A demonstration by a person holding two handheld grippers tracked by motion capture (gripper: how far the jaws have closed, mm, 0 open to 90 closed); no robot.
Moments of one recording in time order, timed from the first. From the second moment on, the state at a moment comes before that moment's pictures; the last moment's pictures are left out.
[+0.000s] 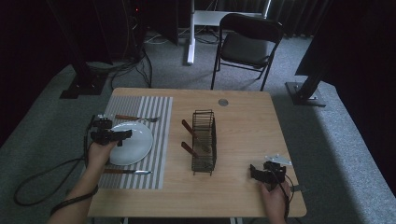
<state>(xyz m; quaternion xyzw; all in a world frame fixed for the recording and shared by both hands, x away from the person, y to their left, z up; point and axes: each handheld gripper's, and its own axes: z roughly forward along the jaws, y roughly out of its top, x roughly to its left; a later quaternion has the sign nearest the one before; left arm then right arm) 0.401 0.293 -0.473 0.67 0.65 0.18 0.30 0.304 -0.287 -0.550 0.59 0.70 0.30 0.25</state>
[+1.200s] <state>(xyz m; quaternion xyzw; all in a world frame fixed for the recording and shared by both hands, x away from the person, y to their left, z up) 0.301 0.284 -0.499 0.70 0.62 0.18 0.29 0.304 -0.287 -0.550 0.59 0.70 0.30 0.25</state>
